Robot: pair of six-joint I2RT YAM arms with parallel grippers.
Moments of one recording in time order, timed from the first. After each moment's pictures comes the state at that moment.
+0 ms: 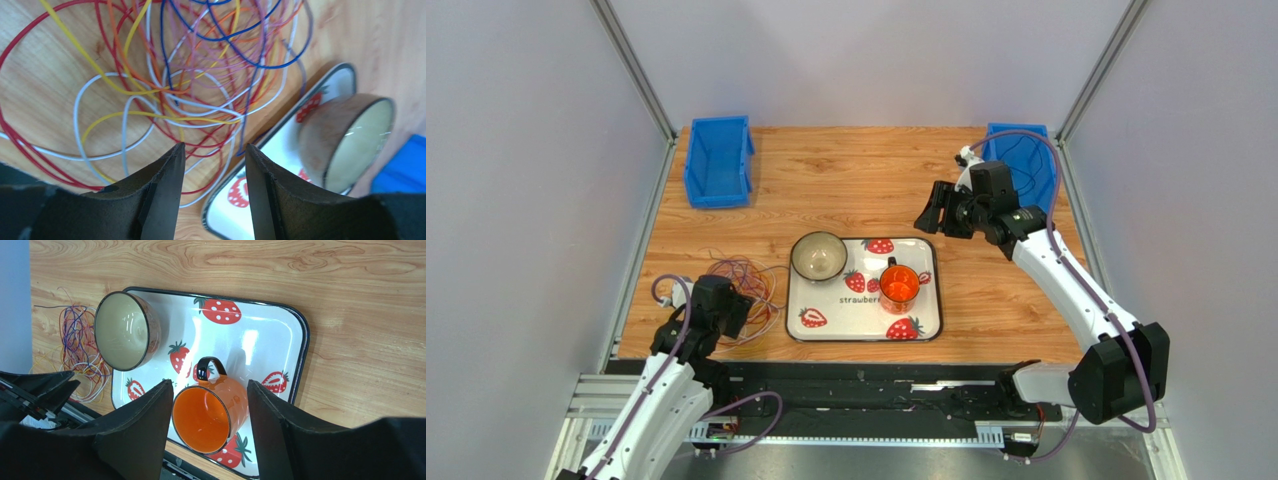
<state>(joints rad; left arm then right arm) -0.27 0.53 0.36 -0.76 -0.22 -1.32 0.34 1.29 1.12 -0.54 -0.24 0.45</state>
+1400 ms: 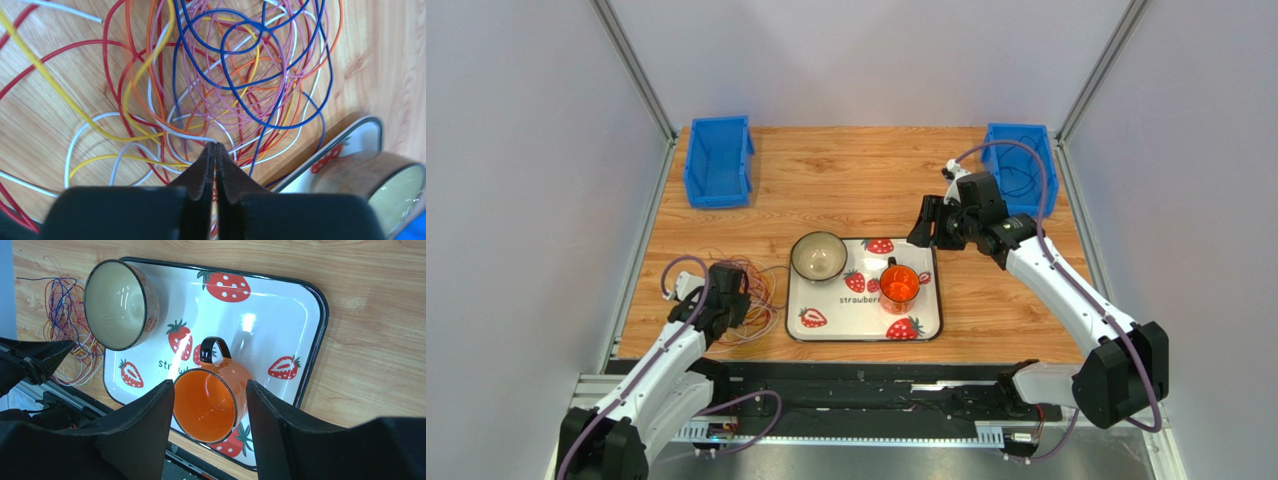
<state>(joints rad) -0.27 0.80 0.36 -0.58 -0.34 -1.38 0.42 1.27 1.06 -0.54 -0.22 0.45</state>
